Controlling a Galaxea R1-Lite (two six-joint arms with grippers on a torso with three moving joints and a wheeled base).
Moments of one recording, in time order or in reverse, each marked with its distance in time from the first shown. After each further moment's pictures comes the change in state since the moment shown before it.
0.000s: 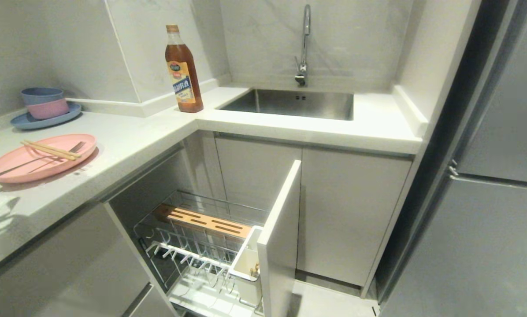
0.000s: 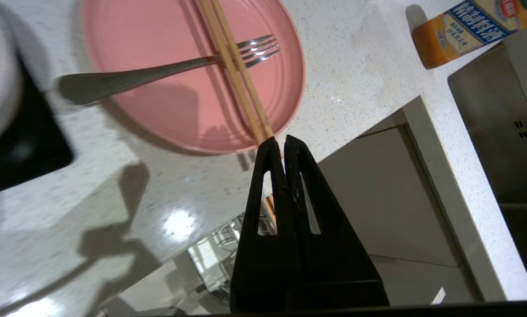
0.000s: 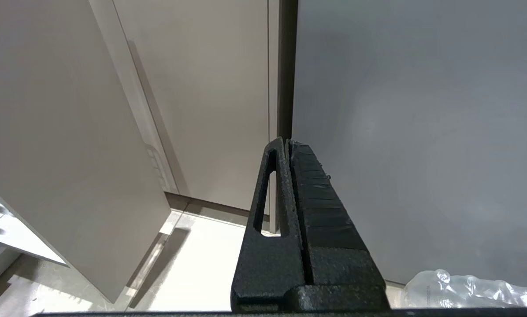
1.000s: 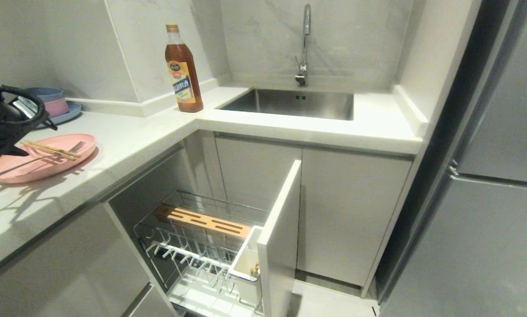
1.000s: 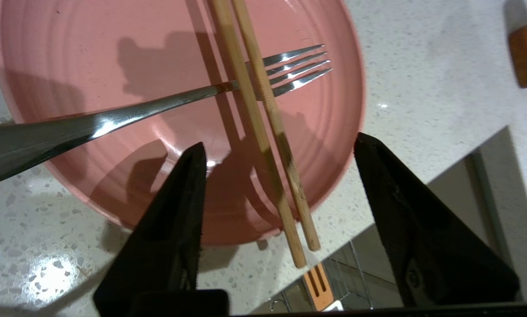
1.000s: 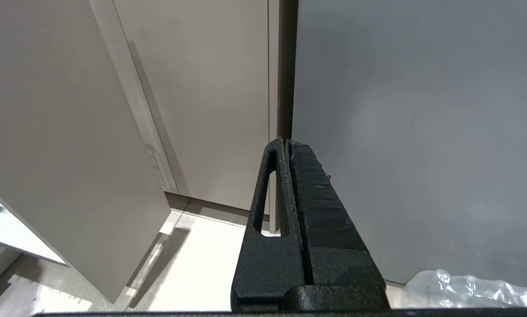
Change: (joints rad) left arm -0.005 0.251 -0.036 -0.076 0.048 -0.030; right arm 0.000 0.000 0.000 0.000 0.000 0.000
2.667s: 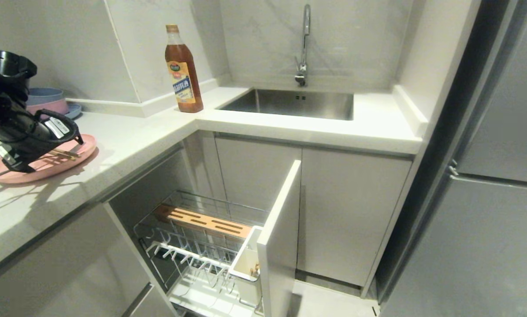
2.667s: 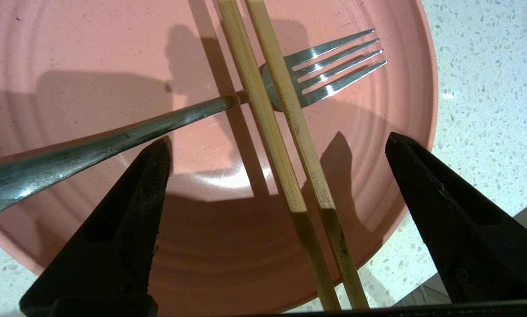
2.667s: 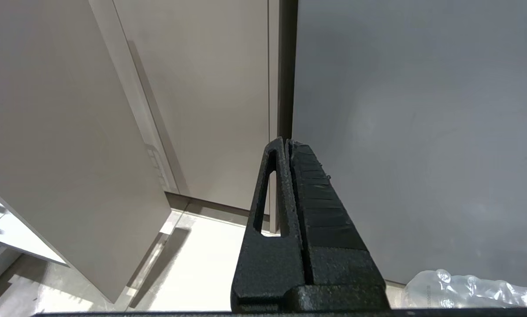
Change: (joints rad) left arm -0.044 0.114 -0.001 -0.010 0.103 0.078; right arm 0.000 0.000 0.000 0.000 0.000 0.000
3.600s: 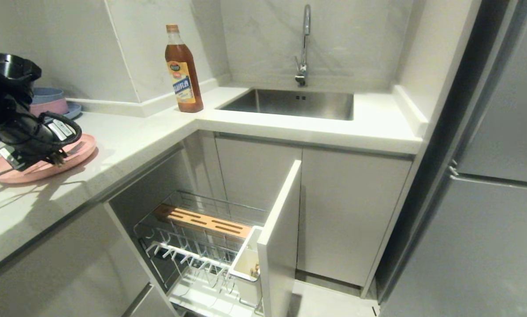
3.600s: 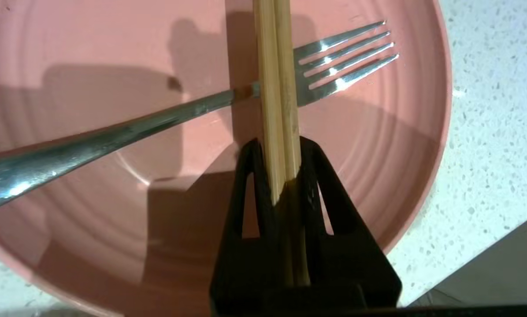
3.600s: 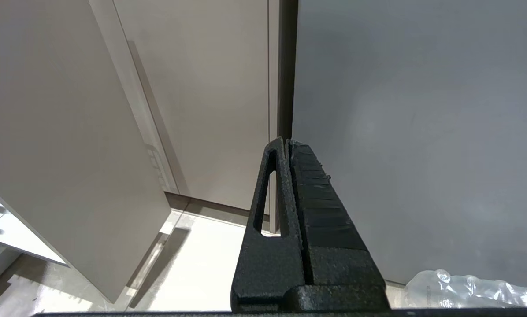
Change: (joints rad) left arm -0.004 0.006 0.001 0.004 0.020 0.000; right arm 0.000 0.000 0.000 0.000 0.000 0.000
